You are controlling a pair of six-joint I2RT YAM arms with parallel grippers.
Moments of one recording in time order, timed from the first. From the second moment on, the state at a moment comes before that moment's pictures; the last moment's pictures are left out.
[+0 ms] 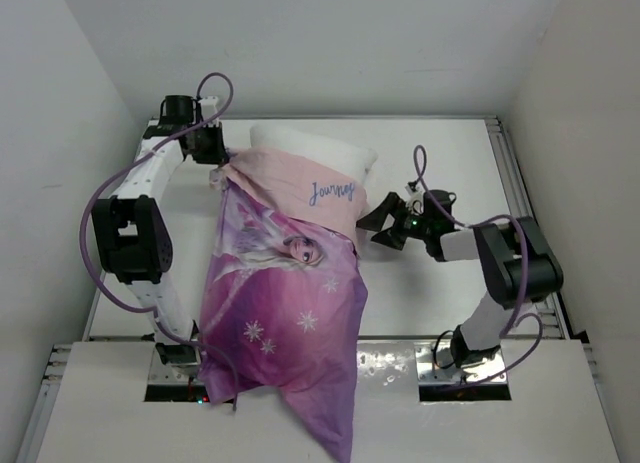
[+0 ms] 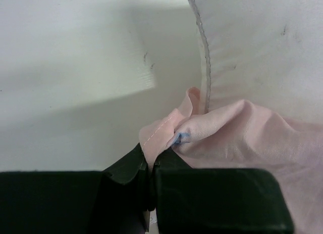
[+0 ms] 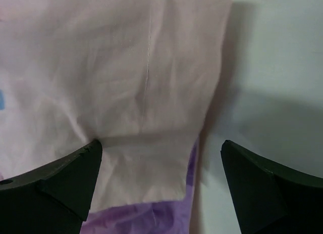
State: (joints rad) left arm 0.05 1.85 1.60 -0.62 0.34 0.13; right arm 0.15 1.66 0.55 0.50 -0.70 0.80
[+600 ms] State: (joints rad) left arm 0.02 1.85 1.64 -0.63 0.28 0.16; right arm 0.12 1.66 0.43 0.98 -0.64 0.98
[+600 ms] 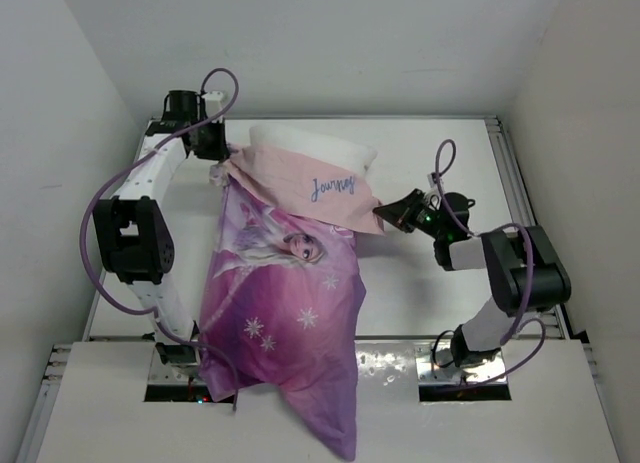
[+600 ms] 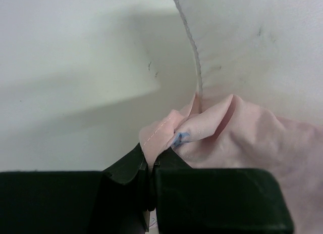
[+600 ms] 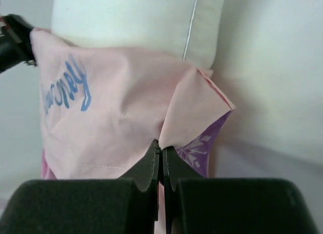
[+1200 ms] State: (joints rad) left arm 0.01 1.86 2.33 -0.66 0.46 0.10; right arm 0.05 1.47 1.54 -0.01 -0.44 0.55
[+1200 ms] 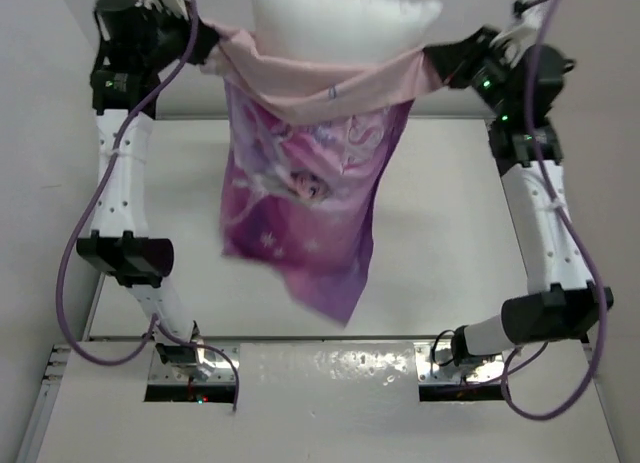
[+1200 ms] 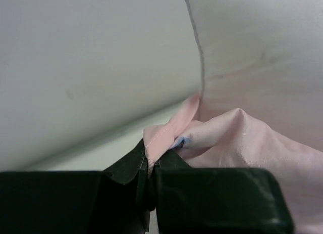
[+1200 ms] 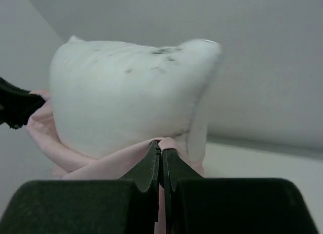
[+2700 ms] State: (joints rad) left arm -0.17 1.66 2.07 -0.39 0.67 -0.21; right arm 0.09 1.27 2.10 -0.65 -0.11 0.29
